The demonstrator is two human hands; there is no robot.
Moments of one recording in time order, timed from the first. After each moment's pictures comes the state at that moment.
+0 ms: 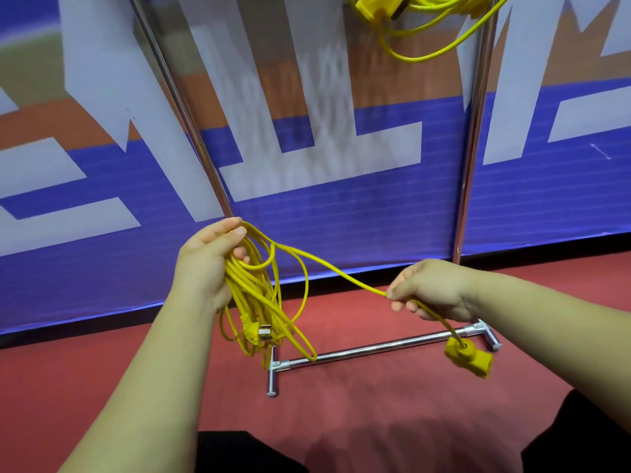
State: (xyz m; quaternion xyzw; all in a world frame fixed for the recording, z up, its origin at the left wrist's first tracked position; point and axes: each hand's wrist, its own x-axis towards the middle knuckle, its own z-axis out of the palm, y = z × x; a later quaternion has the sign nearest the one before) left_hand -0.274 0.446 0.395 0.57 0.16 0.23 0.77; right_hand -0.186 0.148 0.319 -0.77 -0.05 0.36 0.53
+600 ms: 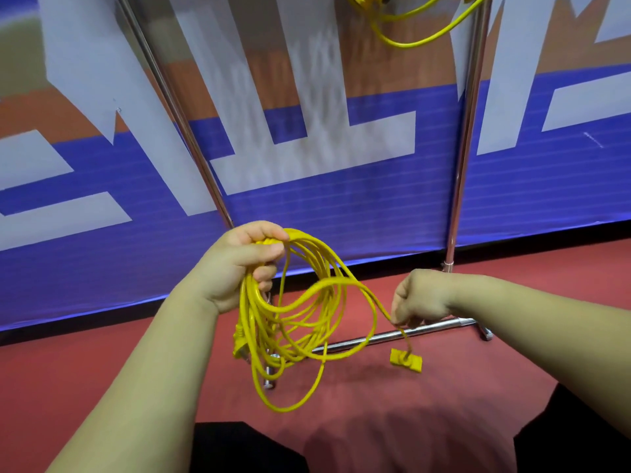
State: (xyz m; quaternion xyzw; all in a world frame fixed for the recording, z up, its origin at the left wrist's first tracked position) left_hand -0.278 0.426 0.393 0.65 0.01 -0.07 0.75; right_hand -0.185 0.144 0.294 -0.89 -0.18 0.32 0.29
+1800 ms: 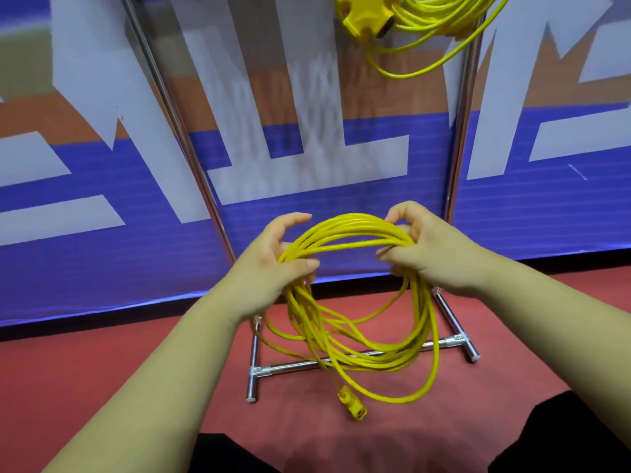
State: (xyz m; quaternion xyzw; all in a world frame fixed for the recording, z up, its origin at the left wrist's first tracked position) left_hand -0.268 0.376 0.393 0.82 -0.05 0.03 0.57; right_hand -0.189 0.125 0.386 -0.74 -0.24 0.14 0.61
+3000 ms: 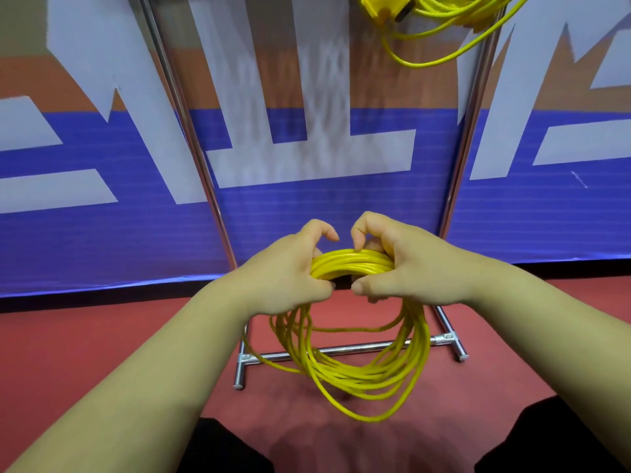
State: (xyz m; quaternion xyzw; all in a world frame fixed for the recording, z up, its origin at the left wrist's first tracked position) left_hand -0.270 0.352 0.399 0.94 -0.08 -0.03 0.33; right_hand -0.212 0.138 0.404 -0.78 -0.42 0.16 0.43
